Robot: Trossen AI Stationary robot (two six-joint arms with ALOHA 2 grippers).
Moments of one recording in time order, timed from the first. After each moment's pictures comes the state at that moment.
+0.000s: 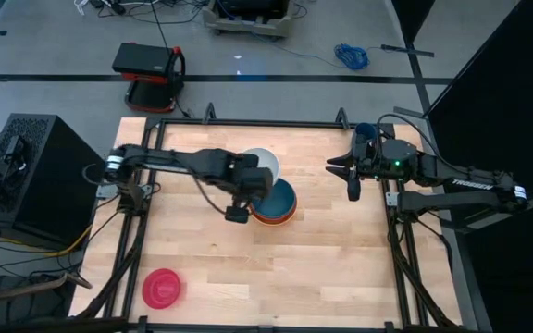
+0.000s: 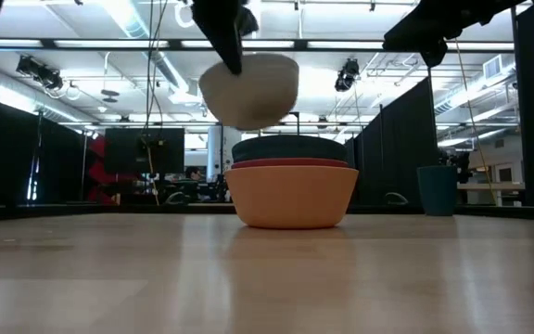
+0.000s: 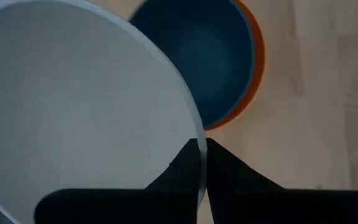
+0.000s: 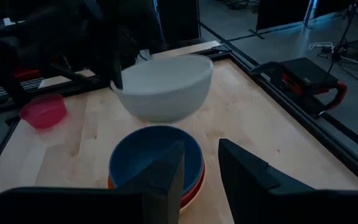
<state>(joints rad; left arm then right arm) -0.08 1.78 1.81 -1.23 -0.21 0.12 -0.17 0.72 0.72 -0.30 0.05 0.13</state>
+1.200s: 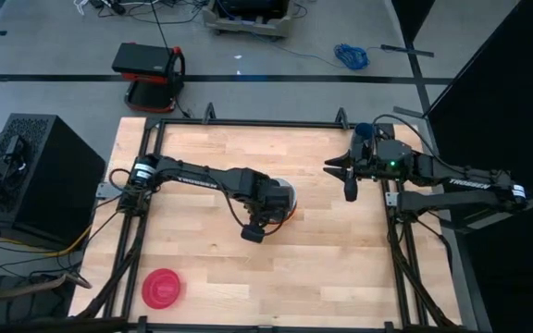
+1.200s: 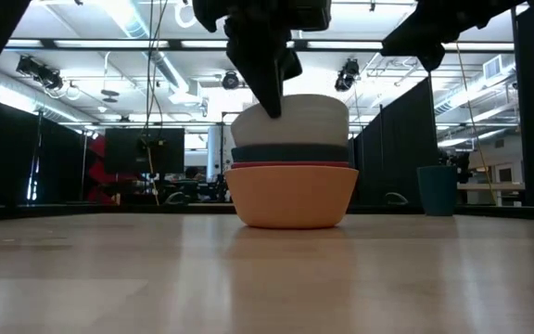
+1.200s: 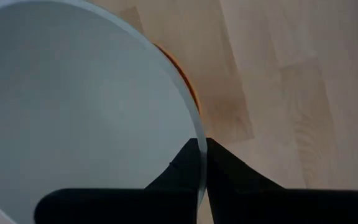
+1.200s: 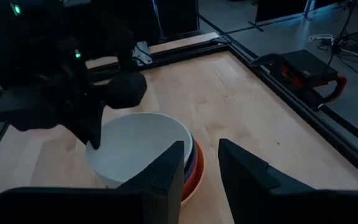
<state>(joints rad) -0.11 1.99 1.86 -1.10 -0.03 0.18 -0.17 0.74 0.72 -0.30 0.05 0.13</state>
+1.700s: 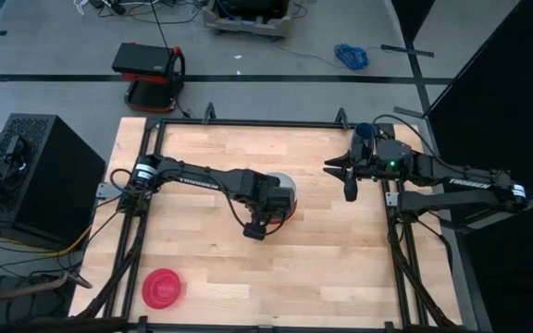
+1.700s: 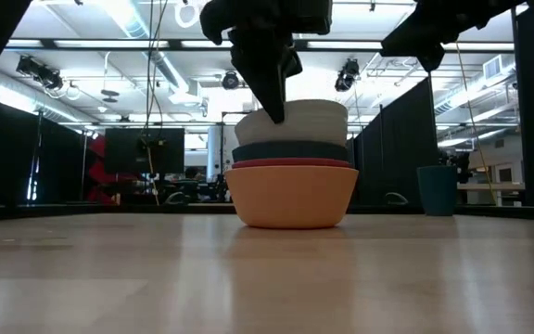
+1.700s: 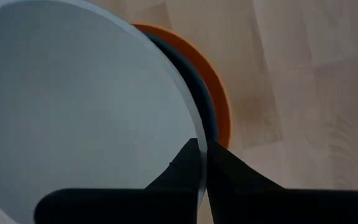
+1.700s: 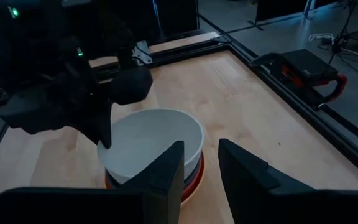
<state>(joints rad) -0.11 2.01 1.86 -1.10 -0.10 0.17 -0.17 0.75 0.72 -0.30 0.05 0.14</state>
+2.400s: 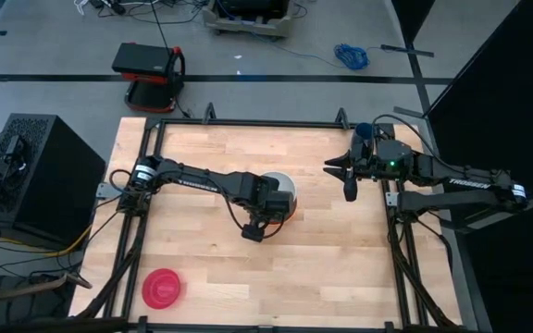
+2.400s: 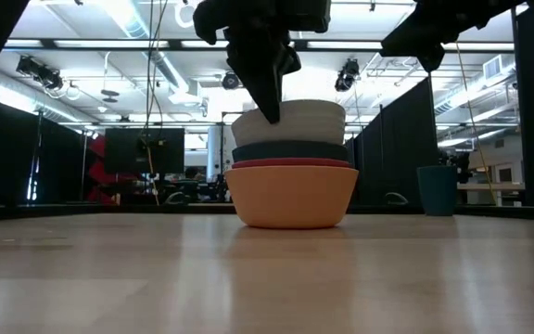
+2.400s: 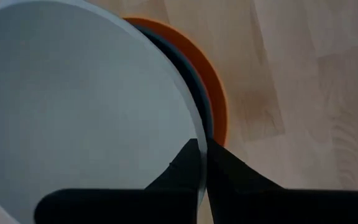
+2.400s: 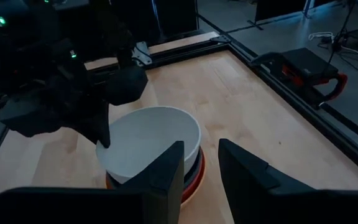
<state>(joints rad) -0.12 2.02 1.86 -1.12 -0.14 0.18 -0.17 0.75 0.72 -0.30 0.05 0.15</state>
